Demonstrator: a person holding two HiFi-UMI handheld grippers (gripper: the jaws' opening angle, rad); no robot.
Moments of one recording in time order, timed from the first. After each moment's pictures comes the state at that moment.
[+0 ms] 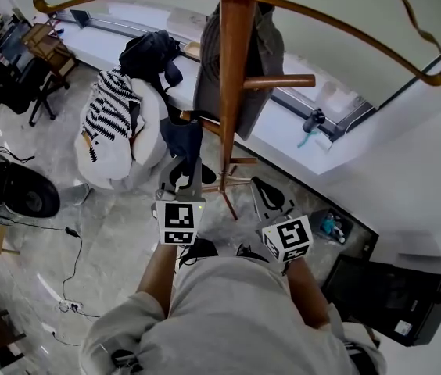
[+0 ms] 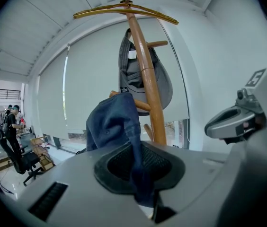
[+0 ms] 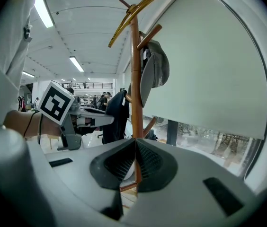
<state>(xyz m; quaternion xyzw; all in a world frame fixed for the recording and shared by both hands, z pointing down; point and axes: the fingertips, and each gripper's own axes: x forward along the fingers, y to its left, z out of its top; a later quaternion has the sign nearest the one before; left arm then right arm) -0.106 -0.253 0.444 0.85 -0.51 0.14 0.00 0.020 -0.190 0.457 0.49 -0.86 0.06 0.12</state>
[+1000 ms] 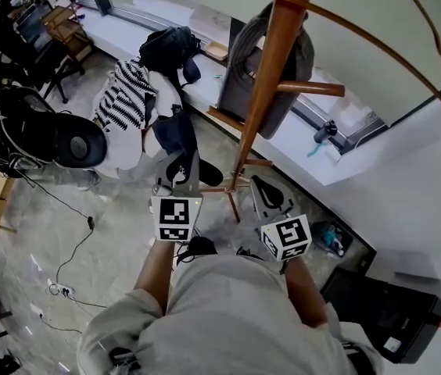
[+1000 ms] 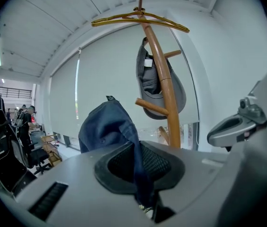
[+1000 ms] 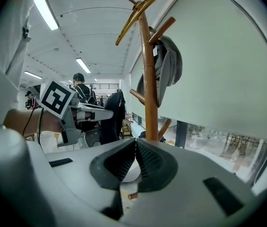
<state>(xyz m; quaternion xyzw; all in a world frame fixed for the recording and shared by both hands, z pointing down) -0.152 -0.247 0.429 0.82 -0.55 0.12 0.01 -0.013 -0.194 0.460 0.45 -0.89 0.05 0.12</state>
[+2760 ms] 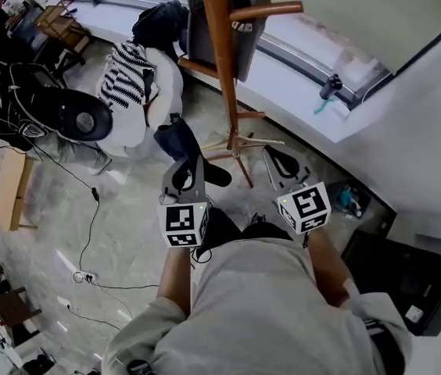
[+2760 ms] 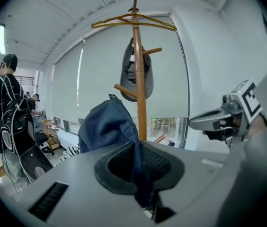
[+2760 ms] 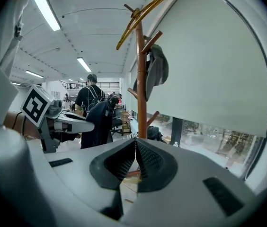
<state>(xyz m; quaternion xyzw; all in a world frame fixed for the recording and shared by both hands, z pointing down) -0.117 -0.140 0.475 0.82 -0.56 0.13 0.09 0.036 -0.147 0.469 0.44 -0.89 0.05 0.13</state>
